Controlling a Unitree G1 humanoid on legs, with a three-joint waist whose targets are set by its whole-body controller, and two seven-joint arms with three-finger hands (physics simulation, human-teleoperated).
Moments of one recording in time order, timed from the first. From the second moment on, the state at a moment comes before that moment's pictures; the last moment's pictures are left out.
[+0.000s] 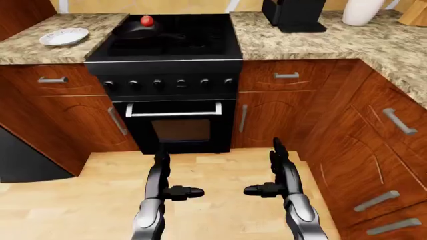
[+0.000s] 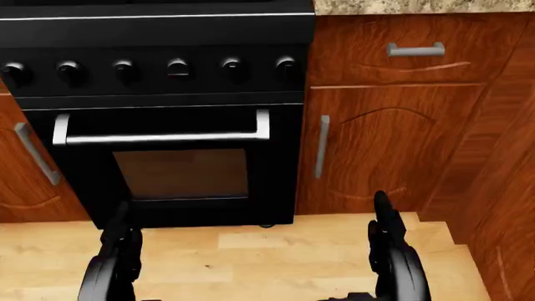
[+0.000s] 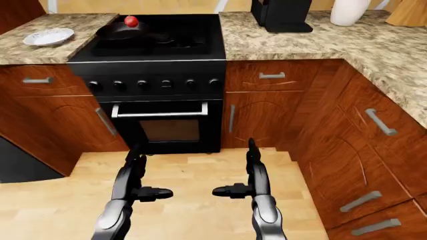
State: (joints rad) left arm 0.03 0.02 0.04 0.09 -0.01 0.06 -0.04; right arm 0.03 -0.01 -0.04 0.09 0.01 0.06 0.04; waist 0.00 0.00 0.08
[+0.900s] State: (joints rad) left arm -0.25 0.09 0.09 0.01 -0.02 0.26 0.02; right arm -0.28 -0.07 -0.09 -0.04 0.02 0.32 -0.05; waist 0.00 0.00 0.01
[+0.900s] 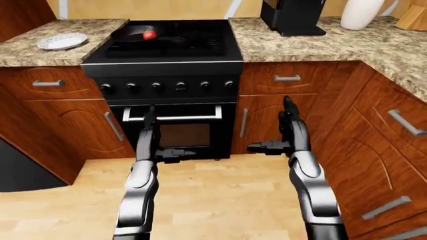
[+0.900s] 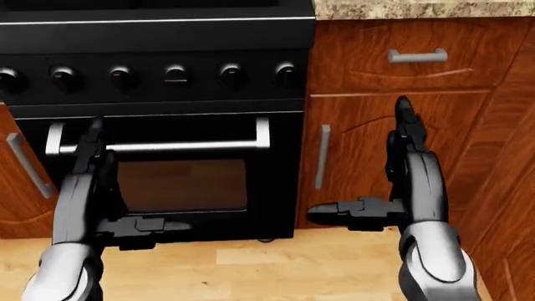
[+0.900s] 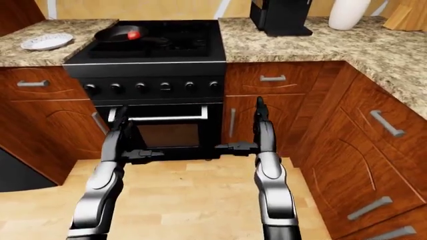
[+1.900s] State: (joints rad) left arm -0.75 0.24 0.17 -0.42 -0.20 1.07 0.13; right arm -0.78 -0.33 -0.28 -0.56 0.40 1.21 -0.22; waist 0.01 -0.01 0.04
